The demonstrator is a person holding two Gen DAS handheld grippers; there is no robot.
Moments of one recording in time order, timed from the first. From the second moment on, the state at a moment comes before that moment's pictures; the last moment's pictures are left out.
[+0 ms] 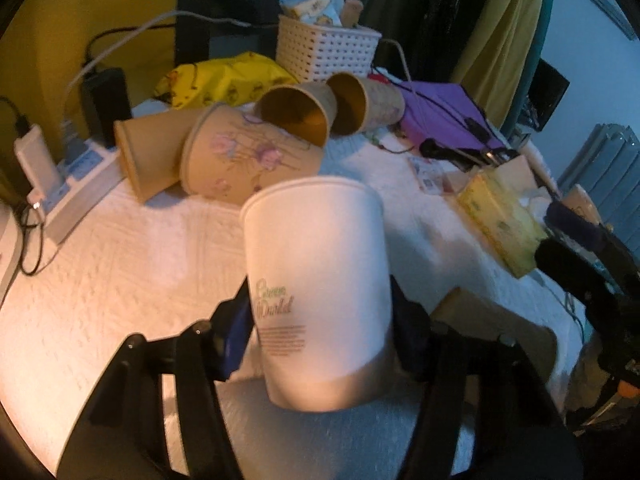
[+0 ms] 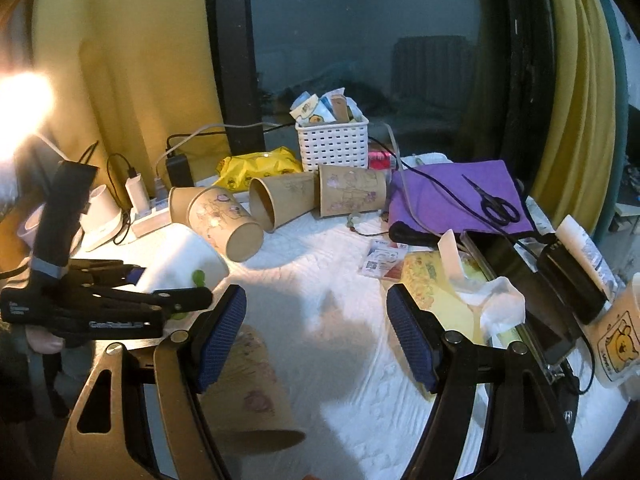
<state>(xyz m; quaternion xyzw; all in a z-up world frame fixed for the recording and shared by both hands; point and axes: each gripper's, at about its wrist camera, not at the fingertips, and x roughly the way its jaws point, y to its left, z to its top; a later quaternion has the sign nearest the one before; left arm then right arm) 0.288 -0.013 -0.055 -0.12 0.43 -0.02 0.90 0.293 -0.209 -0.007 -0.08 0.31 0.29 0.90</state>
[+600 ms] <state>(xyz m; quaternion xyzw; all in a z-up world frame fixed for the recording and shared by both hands) 0.162 -0.002 -0.025 -0.11 0.36 -0.04 0.92 0.200 -0.184 0.020 -0.10 0.29 0.29 0.91</state>
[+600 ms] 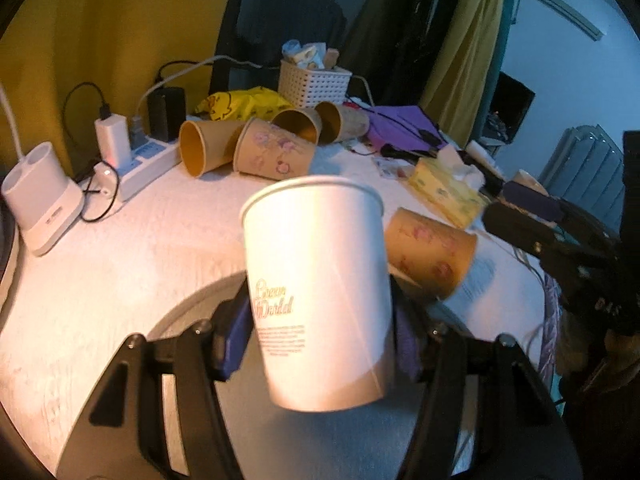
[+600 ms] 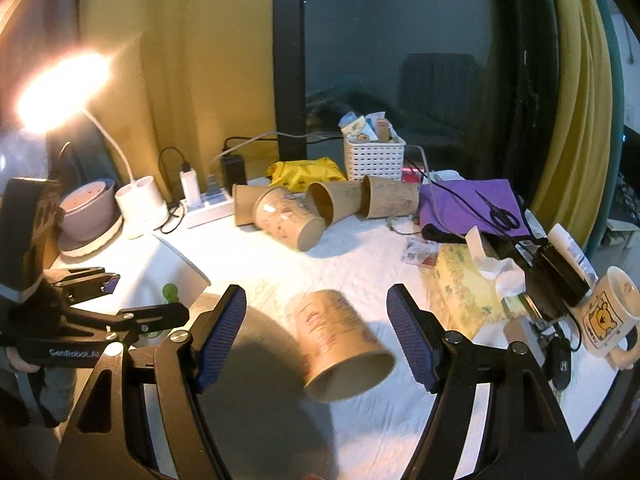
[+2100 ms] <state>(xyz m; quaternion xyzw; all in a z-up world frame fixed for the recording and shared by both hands) -0.009 -0.063 -0.015 0.10 0.11 -0.06 0.99 0.082 -0.149 0.038 0.04 0.38 0.50 0.78</state>
